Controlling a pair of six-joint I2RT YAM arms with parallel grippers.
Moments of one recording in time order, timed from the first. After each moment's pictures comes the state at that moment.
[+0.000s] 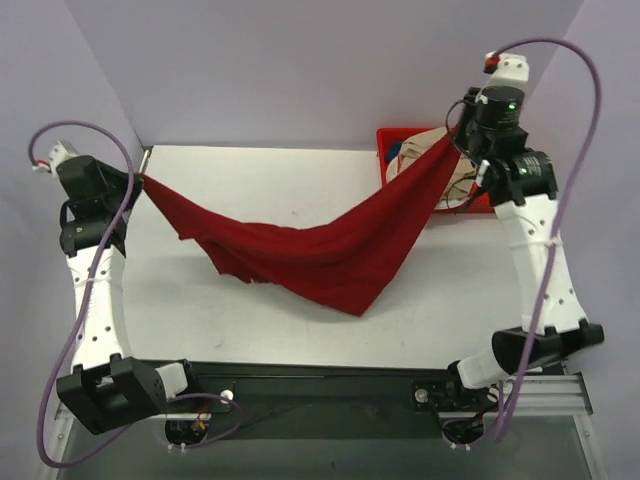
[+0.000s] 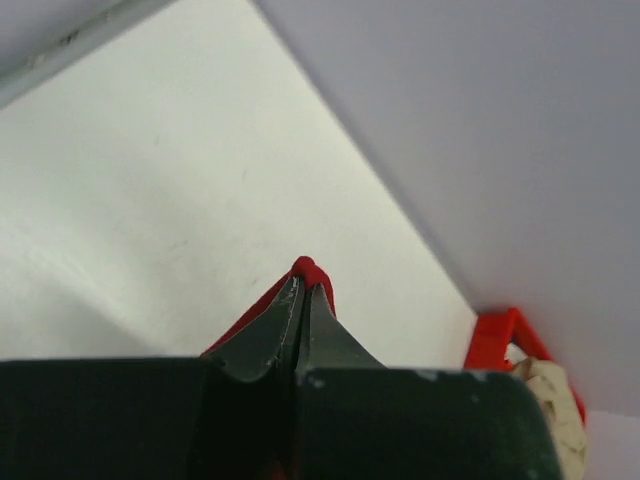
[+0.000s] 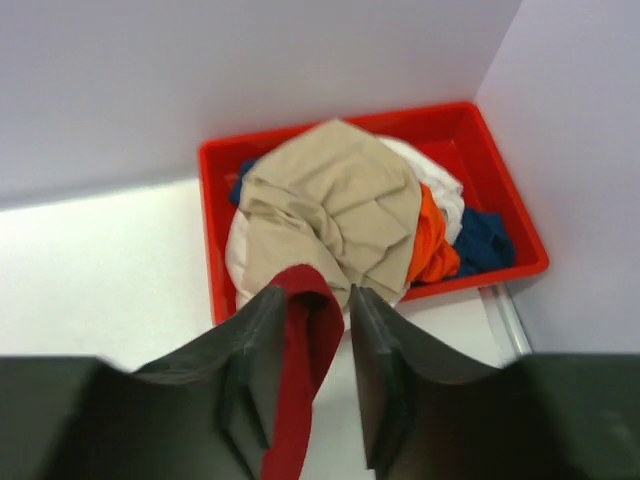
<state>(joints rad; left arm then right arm) 0.30 1.19 1.31 -0.41 0.02 -0.79 0.22 1.45 1.91 -0.71 0.42 0.09</state>
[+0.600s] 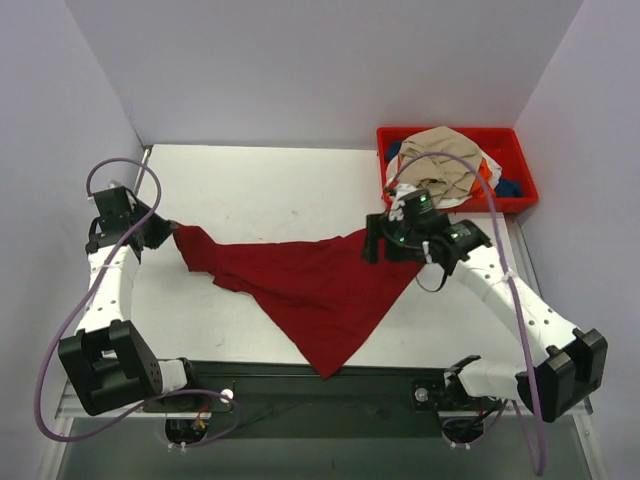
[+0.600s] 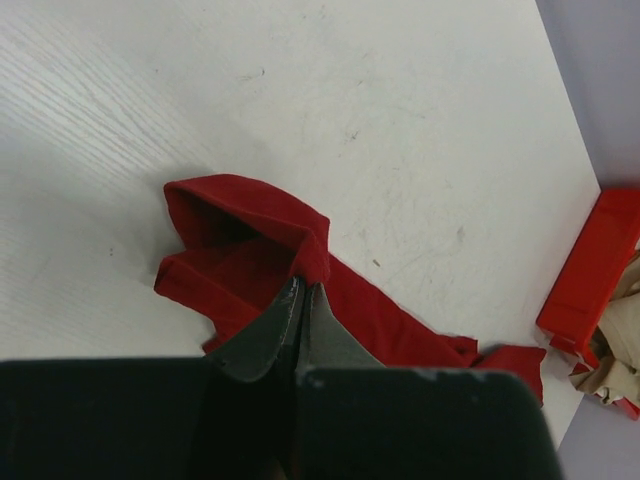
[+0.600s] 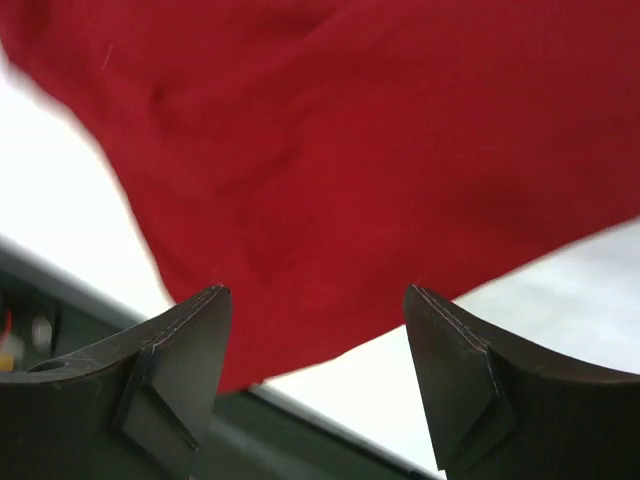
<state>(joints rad) 0.29 1.30 1.02 -0.44 0.20 -0.70 0.47 1.24 1.14 -0.73 -0.07 0.33</state>
